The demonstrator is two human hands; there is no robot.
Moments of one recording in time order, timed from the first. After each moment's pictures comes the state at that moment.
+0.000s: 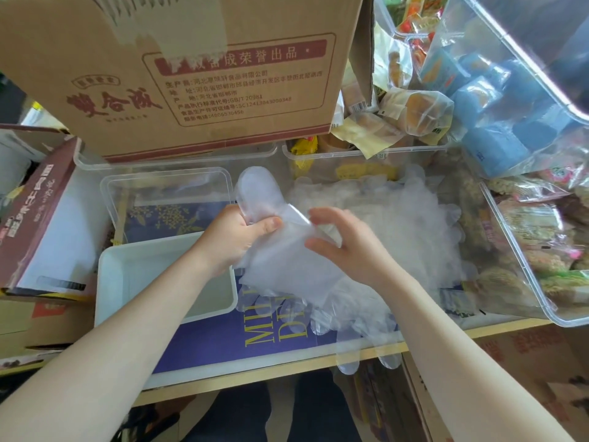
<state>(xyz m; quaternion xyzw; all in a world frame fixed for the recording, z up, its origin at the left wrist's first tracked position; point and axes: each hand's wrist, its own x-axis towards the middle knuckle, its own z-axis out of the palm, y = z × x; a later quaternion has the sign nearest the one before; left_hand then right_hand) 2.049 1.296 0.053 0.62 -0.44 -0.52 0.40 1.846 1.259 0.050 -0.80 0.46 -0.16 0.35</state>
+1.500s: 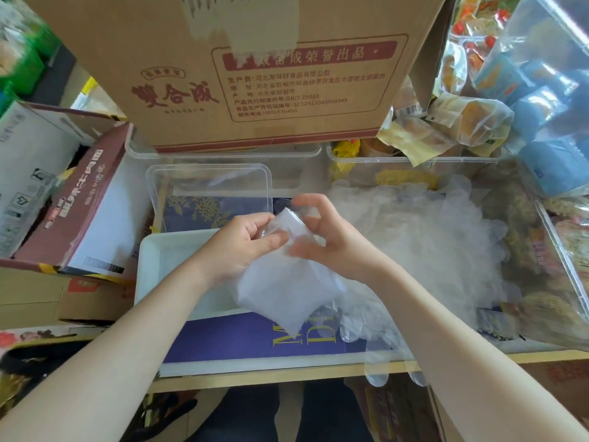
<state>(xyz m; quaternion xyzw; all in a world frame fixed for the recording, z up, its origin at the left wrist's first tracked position) 2.091 1.328 0.057 0.56 -0.43 -0.59 0.39 1.918 1.261 0.058 -0.71 0.35 -0.14 0.59</state>
